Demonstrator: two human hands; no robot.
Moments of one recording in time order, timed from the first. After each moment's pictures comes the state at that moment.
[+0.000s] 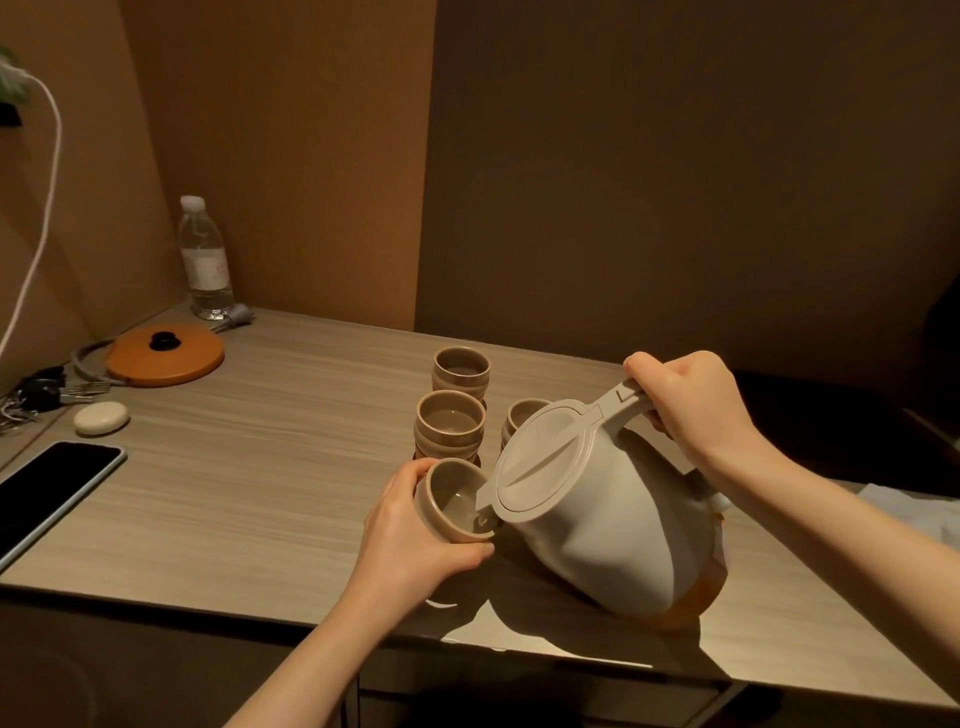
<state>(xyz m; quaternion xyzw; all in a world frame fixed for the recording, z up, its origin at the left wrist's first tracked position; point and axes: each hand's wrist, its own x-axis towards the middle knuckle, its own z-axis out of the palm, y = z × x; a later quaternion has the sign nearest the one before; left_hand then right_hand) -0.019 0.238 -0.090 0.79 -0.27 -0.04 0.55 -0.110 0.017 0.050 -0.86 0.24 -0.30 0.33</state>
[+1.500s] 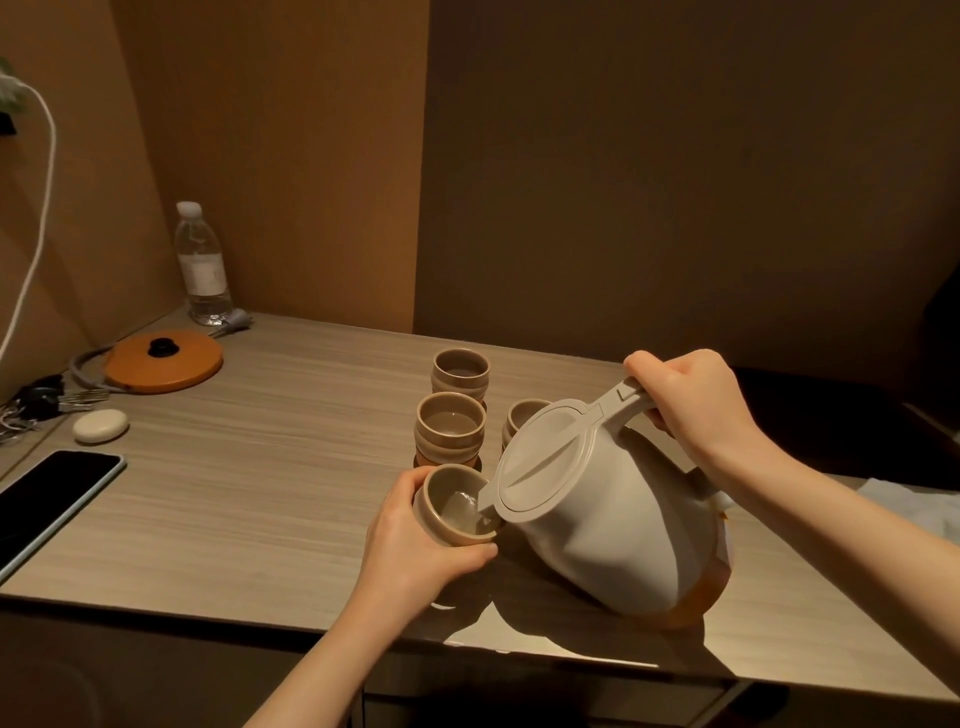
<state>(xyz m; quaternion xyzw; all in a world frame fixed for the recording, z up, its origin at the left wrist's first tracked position) -0.022 0.237 -0.092 0.78 -0.24 -0.06 0.57 -0.111 0.016 0.049 -0.86 0.23 -0.31 0.33</state>
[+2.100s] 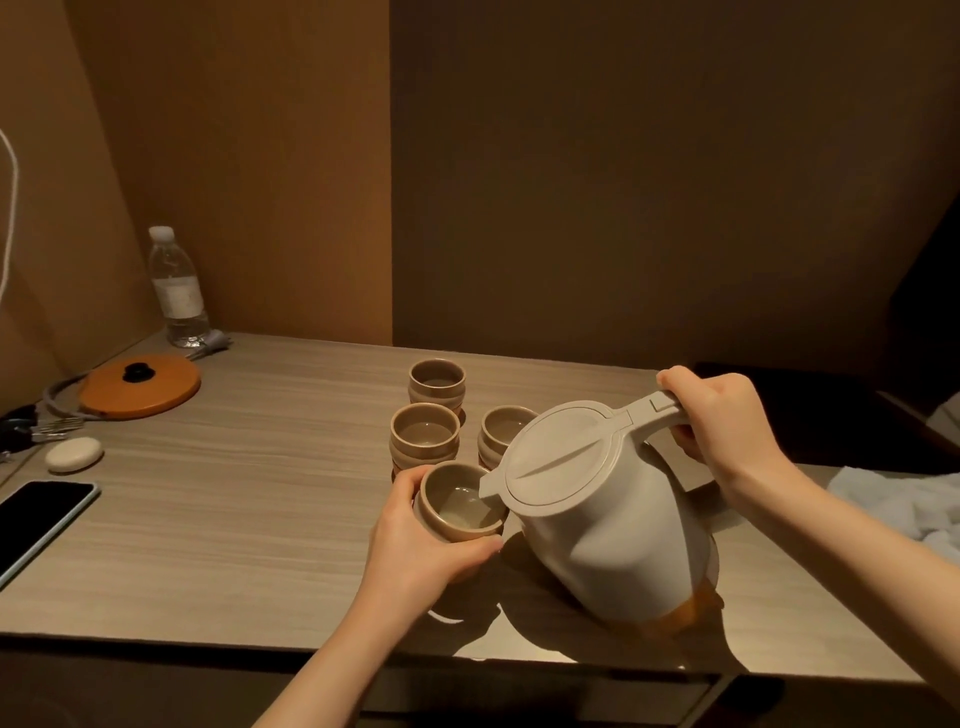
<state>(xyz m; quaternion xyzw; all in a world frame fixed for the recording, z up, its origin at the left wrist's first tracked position) -0.037 0.214 -0.074 0.76 -0.24 -0.07 0.60 -0.151 -0.011 0.043 -0.78 0.25 -0.36 0.43</state>
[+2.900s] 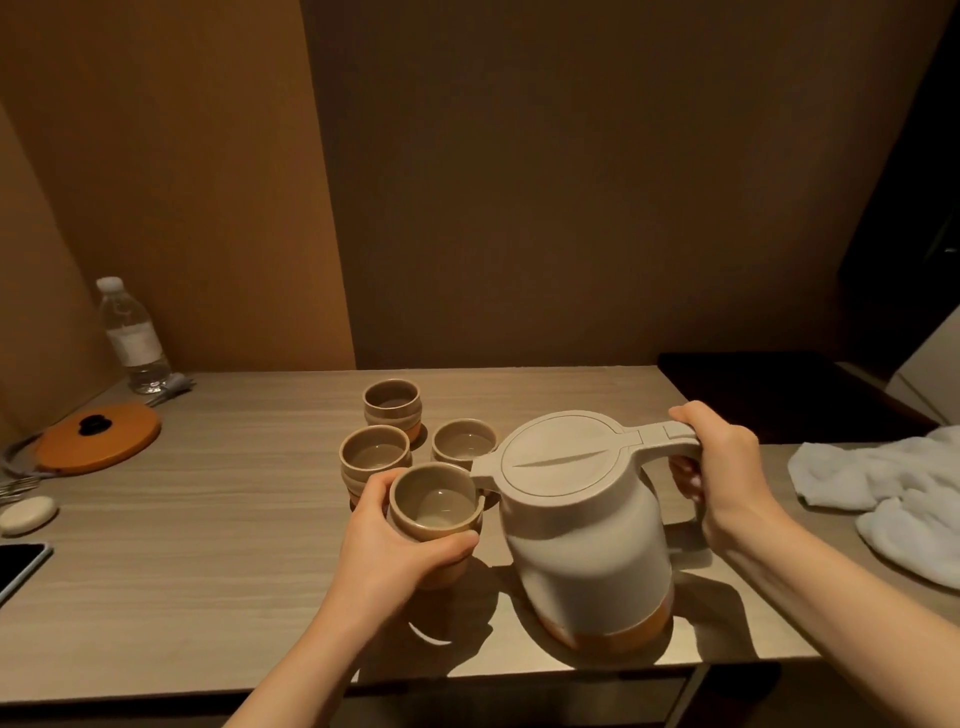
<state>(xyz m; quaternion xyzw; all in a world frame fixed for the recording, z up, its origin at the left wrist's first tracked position) -0.055 0.189 -0.047 0.75 -0.26 -0.08 0.60 -0.204 -0.039 0.017 -0.61 0.34 -0.39 0.60</state>
